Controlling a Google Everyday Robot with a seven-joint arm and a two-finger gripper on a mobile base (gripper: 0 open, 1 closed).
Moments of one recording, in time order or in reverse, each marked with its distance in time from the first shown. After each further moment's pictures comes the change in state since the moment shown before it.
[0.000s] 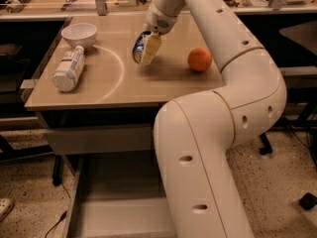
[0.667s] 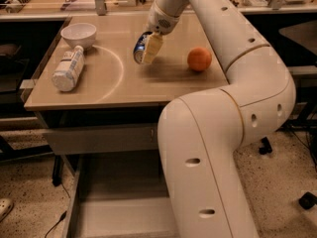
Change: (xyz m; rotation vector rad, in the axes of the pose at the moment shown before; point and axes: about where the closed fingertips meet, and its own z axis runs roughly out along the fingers) arm 0.001 0.007 -0.006 -0.008 -0.010 0.026
